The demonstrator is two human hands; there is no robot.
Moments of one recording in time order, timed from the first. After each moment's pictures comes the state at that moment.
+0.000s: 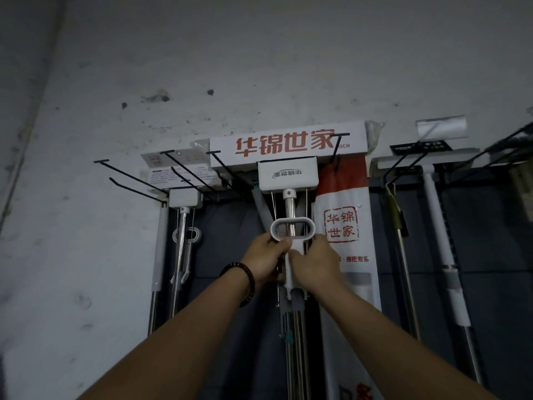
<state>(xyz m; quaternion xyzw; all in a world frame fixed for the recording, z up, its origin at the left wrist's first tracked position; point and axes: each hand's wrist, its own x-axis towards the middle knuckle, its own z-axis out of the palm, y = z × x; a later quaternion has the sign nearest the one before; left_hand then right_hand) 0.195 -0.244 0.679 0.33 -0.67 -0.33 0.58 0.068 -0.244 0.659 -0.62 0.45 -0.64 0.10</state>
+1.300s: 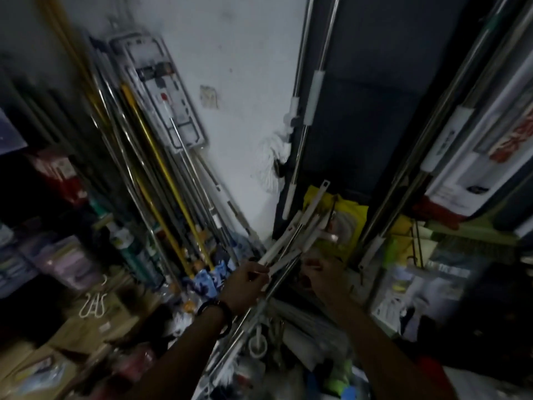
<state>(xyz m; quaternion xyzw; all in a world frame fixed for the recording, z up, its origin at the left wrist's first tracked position) 0.455 0.131 0.081 0.67 -0.37 -0.49 0.41 0.263 0.035 0.091 -0.56 0.61 -0.25 0.51</state>
